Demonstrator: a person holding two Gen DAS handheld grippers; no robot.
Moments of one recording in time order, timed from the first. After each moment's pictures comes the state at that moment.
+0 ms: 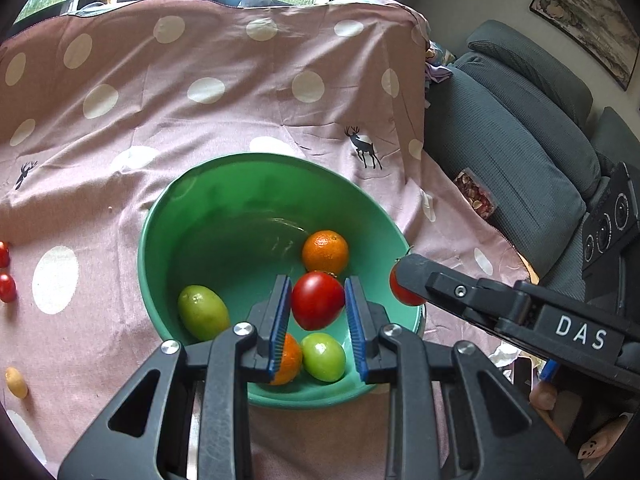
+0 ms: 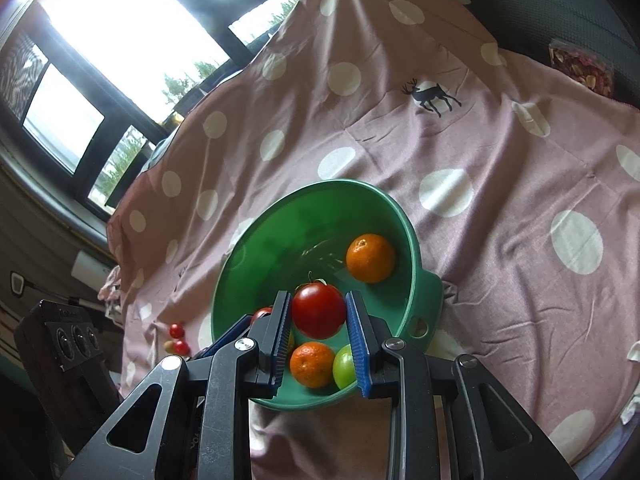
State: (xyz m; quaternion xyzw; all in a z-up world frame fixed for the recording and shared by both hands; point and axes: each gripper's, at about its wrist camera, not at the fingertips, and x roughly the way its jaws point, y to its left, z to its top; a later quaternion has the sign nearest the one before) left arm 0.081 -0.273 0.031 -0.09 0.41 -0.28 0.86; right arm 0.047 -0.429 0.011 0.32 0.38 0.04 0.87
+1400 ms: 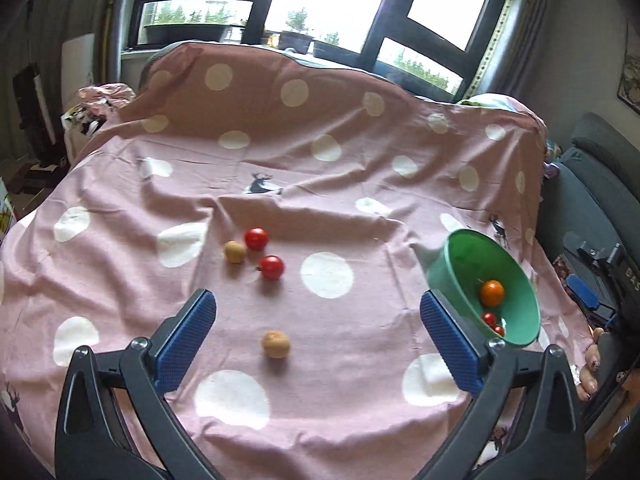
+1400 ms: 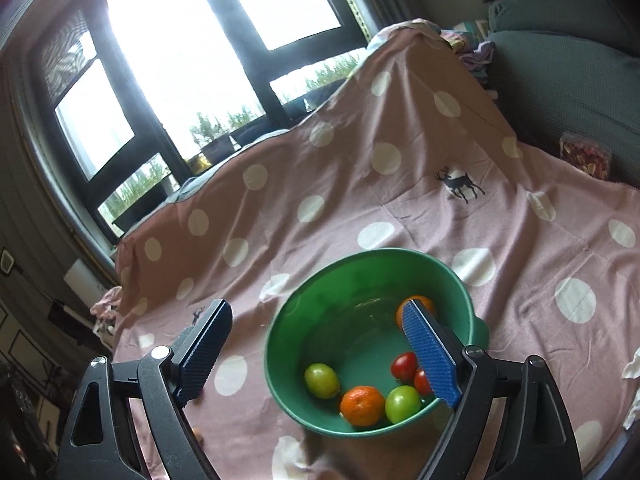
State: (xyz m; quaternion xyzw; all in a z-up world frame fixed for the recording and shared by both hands) left arm 0.012 -0.042 0.055 -0.14 0.34 -0.04 0.93; right arm 0.026 -0.361 0.064 0.25 0.25 0.02 0.94
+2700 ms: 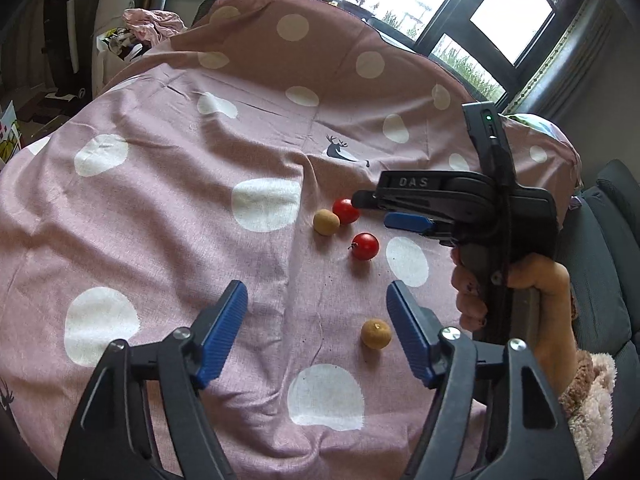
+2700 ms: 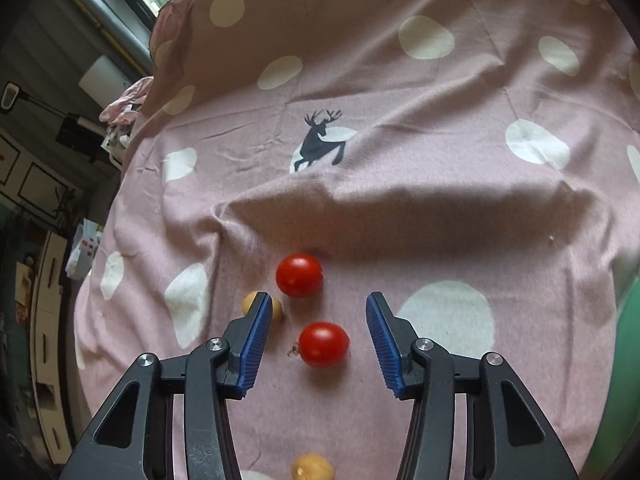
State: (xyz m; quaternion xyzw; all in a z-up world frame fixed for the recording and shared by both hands) left arm 0.026 0.046 0.007 -0.22 0.39 -0.03 0.89; right arm 0.207 -0.105 -0.013 0.10 0.52 0.20 0.82
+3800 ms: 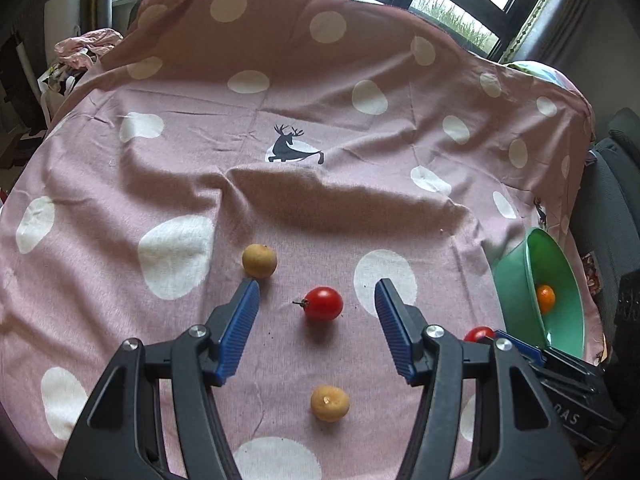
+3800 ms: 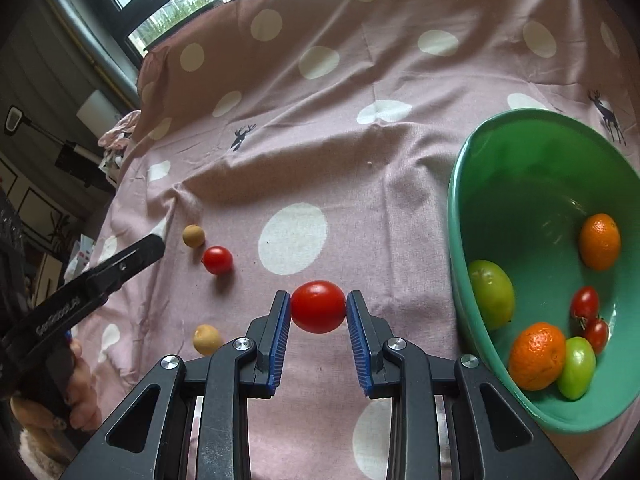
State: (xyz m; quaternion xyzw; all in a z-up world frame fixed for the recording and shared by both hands) left arm 0.119 -0.015 0.001 -0.14 0.46 -0.05 0.88; right arm 0.118 -0.227 -0.007 0.13 0.49 0.16 0.85
